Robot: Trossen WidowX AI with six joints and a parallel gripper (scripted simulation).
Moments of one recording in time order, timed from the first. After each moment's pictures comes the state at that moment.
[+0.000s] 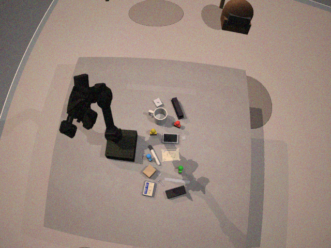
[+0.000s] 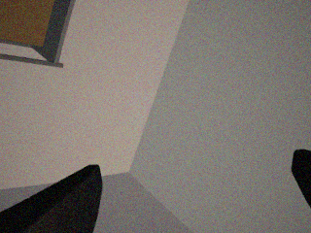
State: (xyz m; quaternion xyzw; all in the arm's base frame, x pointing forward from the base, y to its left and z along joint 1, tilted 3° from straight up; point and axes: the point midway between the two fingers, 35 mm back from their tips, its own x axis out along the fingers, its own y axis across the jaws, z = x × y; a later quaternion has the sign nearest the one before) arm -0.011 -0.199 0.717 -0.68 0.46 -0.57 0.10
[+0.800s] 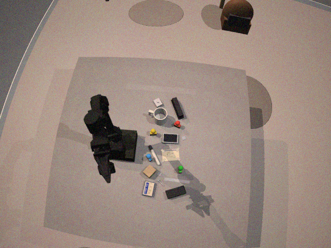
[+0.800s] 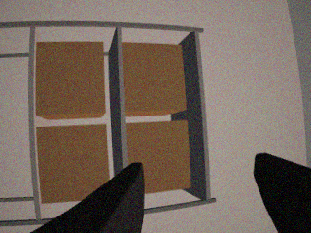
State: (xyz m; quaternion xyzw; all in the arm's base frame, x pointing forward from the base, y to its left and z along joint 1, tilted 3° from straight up) arm 0.094 -0.338 0.602 -0.65 0.39 -0.47 0.45
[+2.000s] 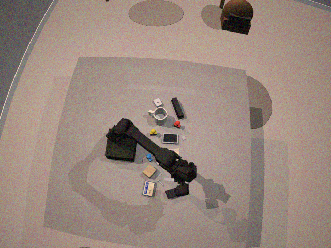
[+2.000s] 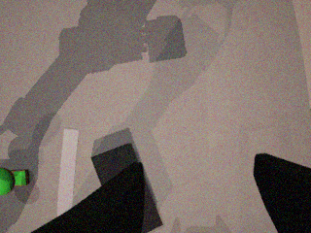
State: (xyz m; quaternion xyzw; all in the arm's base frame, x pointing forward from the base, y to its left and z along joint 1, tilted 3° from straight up) arm 0.373 -0.310 0.184 -0.13 0.55 -0.12 0.82
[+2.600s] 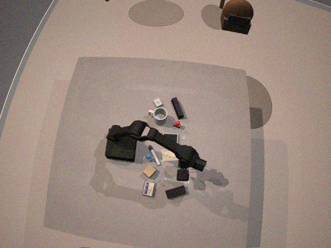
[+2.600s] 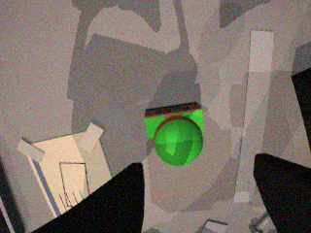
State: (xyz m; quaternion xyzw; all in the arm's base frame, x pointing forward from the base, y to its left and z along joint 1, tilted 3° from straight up) arm 0.379 -0.192 0.051 0.04 0.71 -0.04 0.70
